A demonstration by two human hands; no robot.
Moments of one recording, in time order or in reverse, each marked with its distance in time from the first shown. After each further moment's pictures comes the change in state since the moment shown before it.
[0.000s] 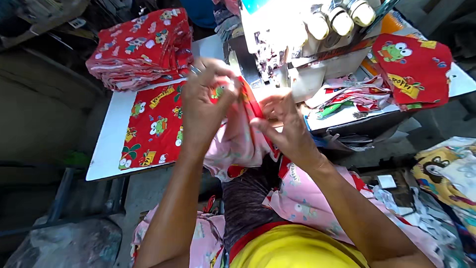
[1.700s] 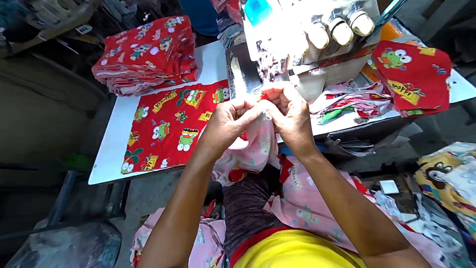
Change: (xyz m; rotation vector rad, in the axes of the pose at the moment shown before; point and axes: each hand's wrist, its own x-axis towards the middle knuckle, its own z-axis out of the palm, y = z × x) left_hand -0.010 0.013 0.019 -0.298 -0.242 -0.446; right_hand 0.023 0.008 0.002 0.006 0.181 0.096
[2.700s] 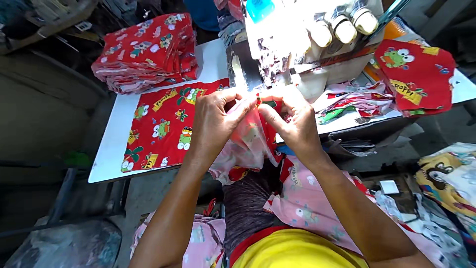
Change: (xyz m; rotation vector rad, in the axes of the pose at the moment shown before) left_hand 0.002 0.002 -0.013 0.686 0.238 0.260; right_hand -0.004 -0.008 -0.009 -0.144 -0.021 -0.045
